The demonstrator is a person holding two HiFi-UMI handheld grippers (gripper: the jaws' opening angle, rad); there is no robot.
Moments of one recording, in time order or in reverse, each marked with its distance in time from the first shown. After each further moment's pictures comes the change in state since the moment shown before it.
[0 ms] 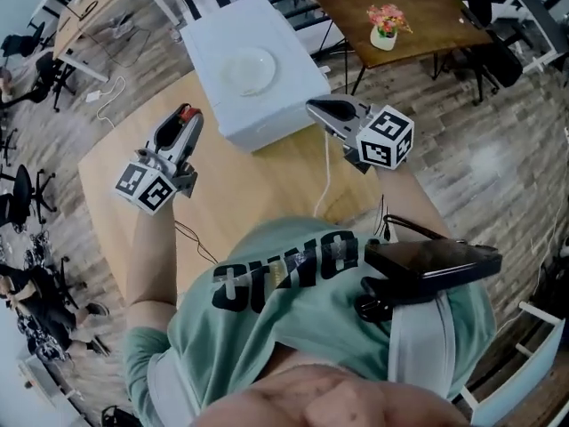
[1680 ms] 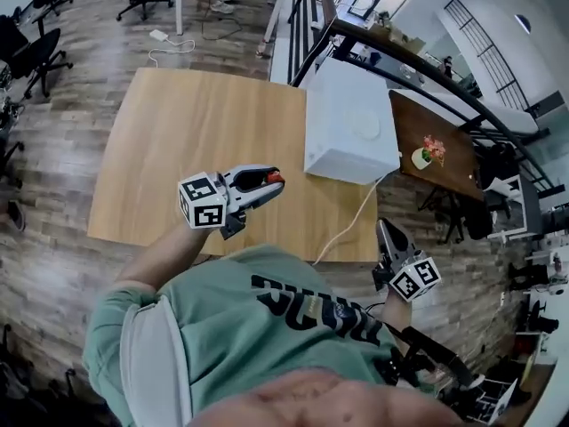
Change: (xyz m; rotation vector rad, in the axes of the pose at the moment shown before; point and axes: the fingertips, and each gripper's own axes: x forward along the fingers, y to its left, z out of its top) left arm -0.247 -0.093 -0.047 -0.306 -0.226 -0.162; right arm -0.047 0.228 -0.003 -0.114 0.048 -0.157
